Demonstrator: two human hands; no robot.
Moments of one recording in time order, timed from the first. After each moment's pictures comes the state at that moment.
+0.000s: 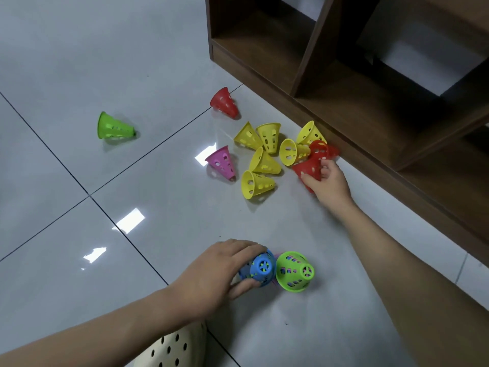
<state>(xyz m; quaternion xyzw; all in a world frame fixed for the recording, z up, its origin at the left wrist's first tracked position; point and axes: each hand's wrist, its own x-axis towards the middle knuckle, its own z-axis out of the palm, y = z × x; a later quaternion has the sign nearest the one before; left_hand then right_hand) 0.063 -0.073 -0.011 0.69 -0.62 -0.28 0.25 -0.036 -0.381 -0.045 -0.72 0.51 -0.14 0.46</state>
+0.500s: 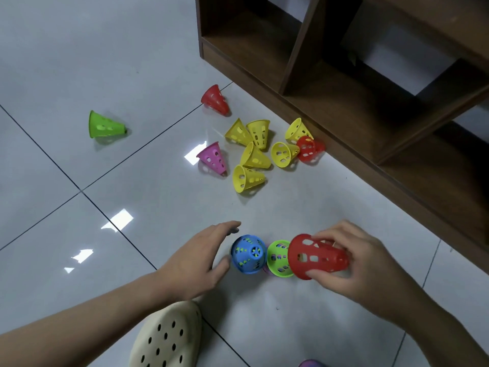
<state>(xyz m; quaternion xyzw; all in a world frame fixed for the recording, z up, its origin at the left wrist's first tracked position) 0.077 -0.057 -0.019 0.73 -0.55 -0.31 0.27 -0.160 -0.254 0.090 -0.89 0.30 0.02 0.36</state>
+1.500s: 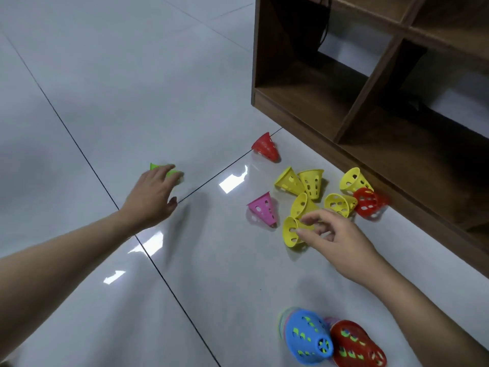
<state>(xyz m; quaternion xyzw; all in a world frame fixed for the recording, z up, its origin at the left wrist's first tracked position) 0.375 -0.060 -0.048 0.87 -0.49 0.00 0.04 0.030 -0.293 0.034 -0.80 0.32 -0.06 0.51</state>
